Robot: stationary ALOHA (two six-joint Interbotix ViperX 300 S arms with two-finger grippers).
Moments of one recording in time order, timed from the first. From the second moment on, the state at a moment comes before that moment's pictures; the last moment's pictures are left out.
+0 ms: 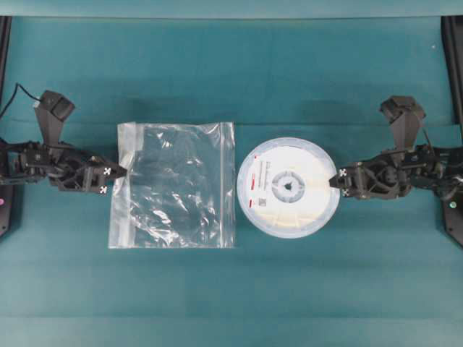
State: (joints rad) left arm 0.22 -0.08 1.29 0.02 -0.47 -0.98; right arm -0.11 -0.22 1.23 0.36 -0.16 0.88
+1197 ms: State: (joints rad) left arm 0.22 -0.08 1.29 0.02 -0.47 -0.98; right arm -0.12 -0.26 1.25 0.36 -0.13 0.89
